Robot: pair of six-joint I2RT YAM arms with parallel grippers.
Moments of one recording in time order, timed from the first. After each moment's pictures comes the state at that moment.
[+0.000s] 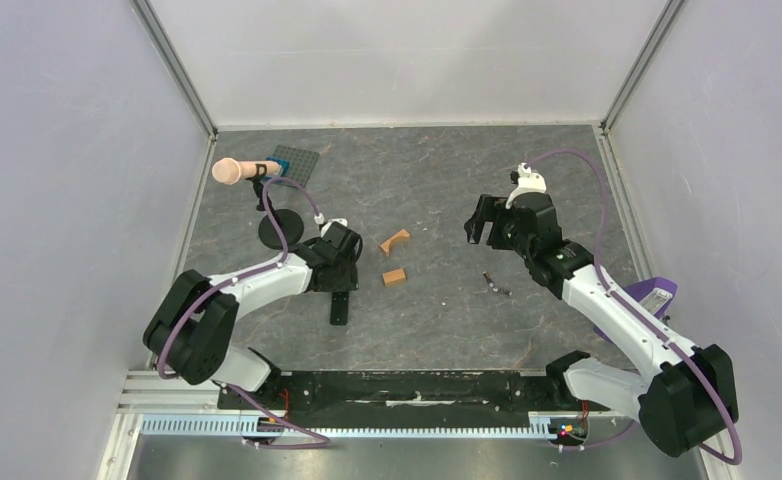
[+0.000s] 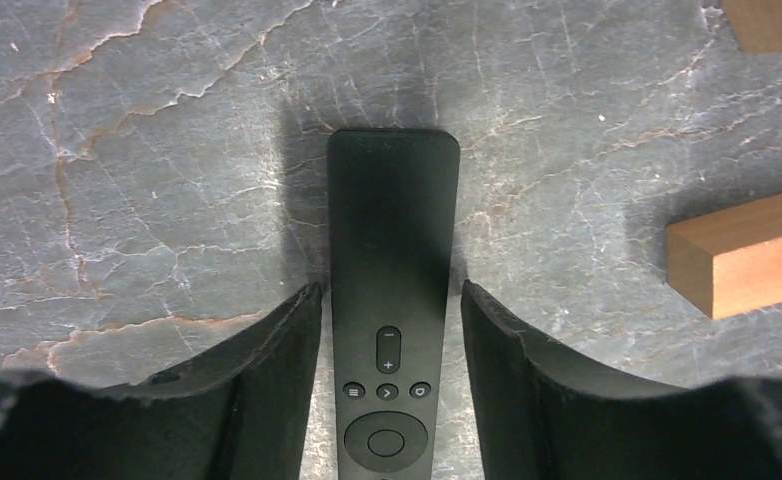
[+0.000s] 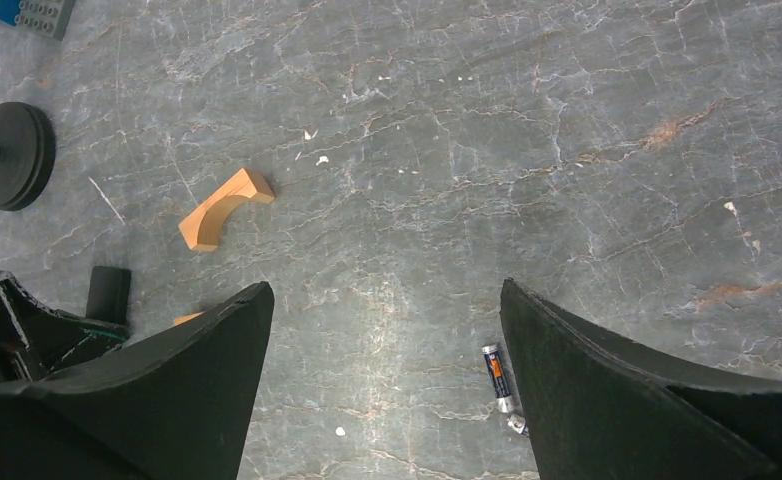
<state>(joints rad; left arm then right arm) -0.60 1.45 0.73 -0.41 -0.24 -0.58 0.43 1.10 0.78 -0.20 0.11 0.46</state>
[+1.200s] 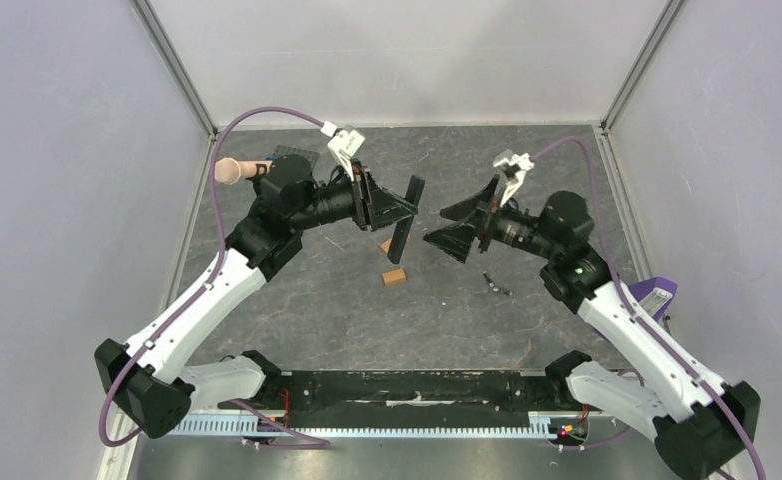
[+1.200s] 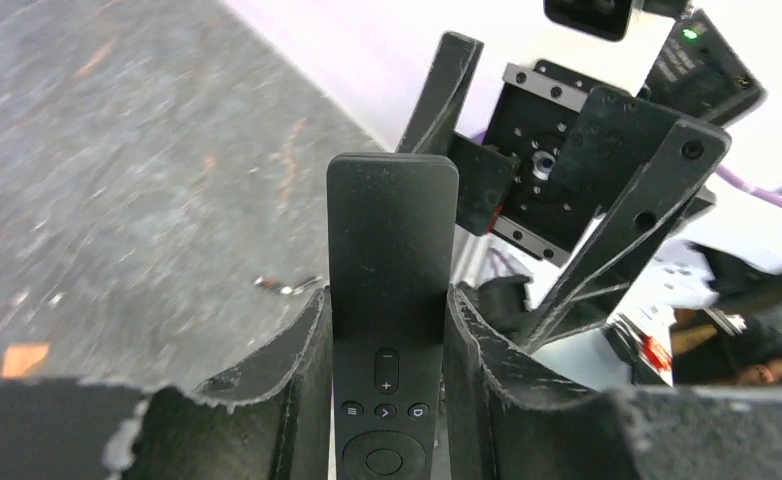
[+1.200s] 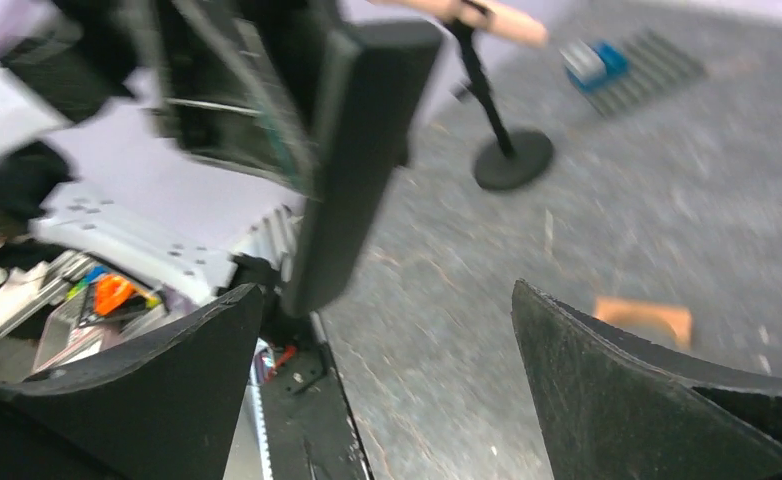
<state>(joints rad) -0.61 1.15 1.15 -0.14 0.50 -0.51 0.49 0.99 0.83 0.11 -0.61 0.50</state>
